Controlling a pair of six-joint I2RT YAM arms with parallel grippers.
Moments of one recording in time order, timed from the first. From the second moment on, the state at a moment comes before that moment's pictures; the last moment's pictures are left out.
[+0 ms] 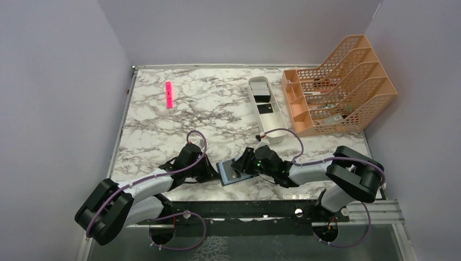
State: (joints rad) left arm -0.63 1.10 0.25 0.05 0.33 -0.95; right arm 1.00 1.53 0.43 0.58 0.11 1.02
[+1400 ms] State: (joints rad) left arm -0.64 1.01 0.68 -0.27 0.21 -0.72; right arm 0.67 1.29 0.88 0.07 0.15 0.11
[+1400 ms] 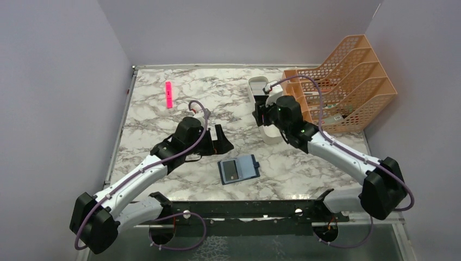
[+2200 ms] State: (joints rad) left arm -0.64 0.84 0.72 -0.42 0.13 -0.45; right arm 0.32 1.85 1.22 0.06 -0.28 -0.92
